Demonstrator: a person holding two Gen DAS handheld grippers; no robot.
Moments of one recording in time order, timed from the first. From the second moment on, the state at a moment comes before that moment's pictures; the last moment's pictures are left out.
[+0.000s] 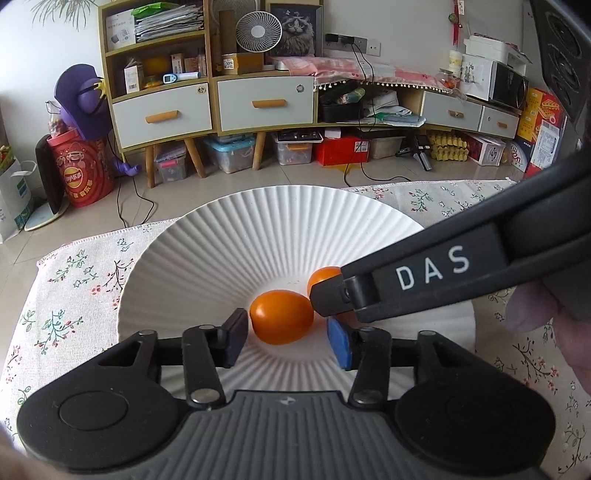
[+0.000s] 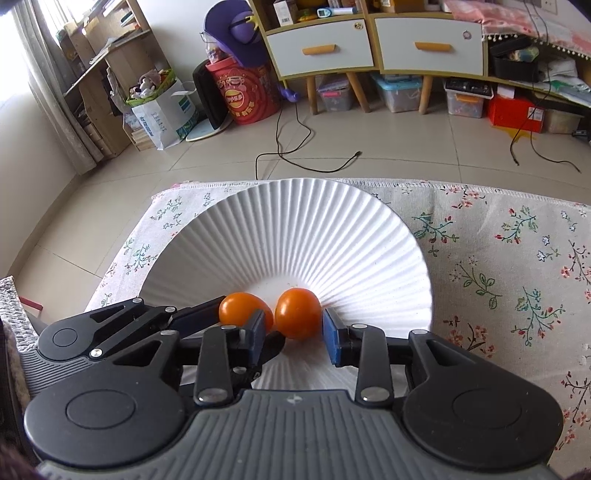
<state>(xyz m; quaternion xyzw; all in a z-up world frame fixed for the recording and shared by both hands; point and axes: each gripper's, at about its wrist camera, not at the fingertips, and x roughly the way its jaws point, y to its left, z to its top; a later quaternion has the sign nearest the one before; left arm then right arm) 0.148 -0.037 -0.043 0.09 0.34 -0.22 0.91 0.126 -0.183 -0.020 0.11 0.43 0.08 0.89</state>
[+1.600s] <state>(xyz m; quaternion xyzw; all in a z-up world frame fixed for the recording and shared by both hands) 0.008 0.037 0.004 0.05 0.34 -0.18 0.92 -0.031 -0.162 -0.002 0.01 0.31 0.07 0.95</state>
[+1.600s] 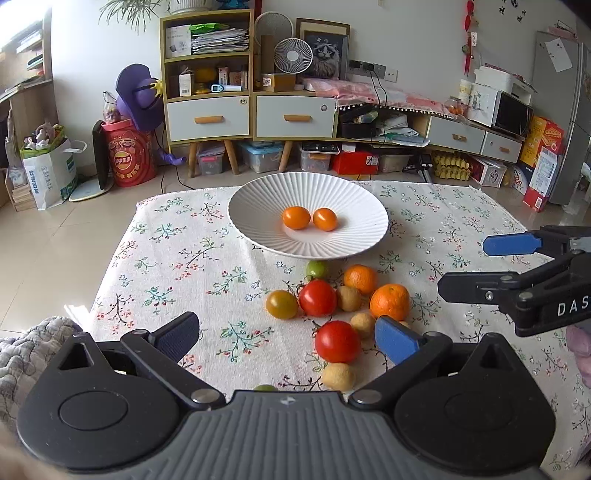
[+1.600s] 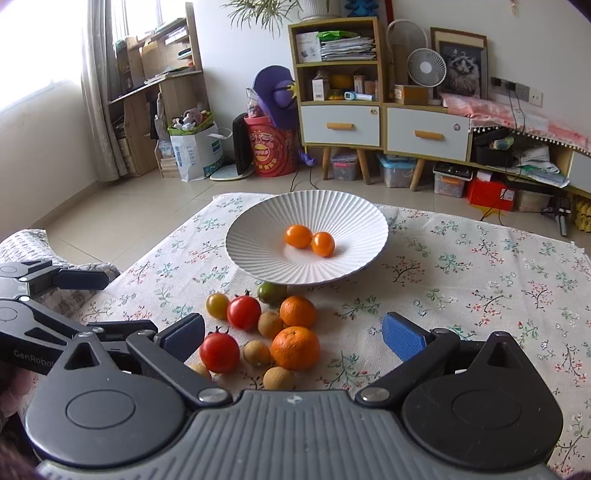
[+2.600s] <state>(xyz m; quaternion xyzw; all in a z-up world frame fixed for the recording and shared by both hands) -0.018 0.068 -0.071 0.07 0.37 -0.16 0.91 -0.059 -0.142 -0.077 -0.05 0.36 0.08 0.93</state>
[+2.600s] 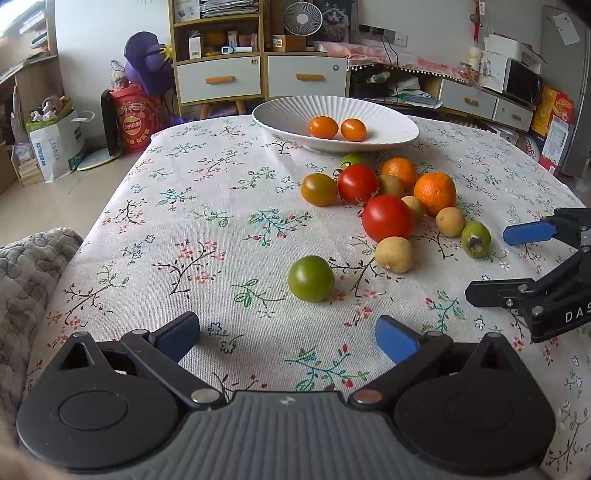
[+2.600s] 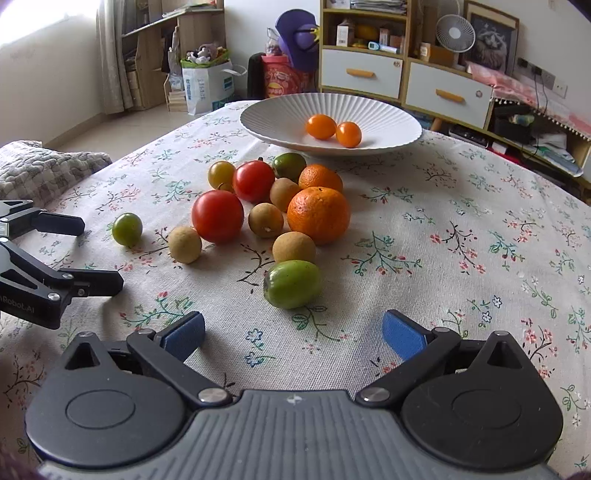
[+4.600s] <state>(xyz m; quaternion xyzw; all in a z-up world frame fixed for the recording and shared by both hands) 0.015 0.050 -0.027 0.02 0.37 -0.20 0.91 -0.030 -0.144 -0.022 -0.04 0.33 0.13 0.93</state>
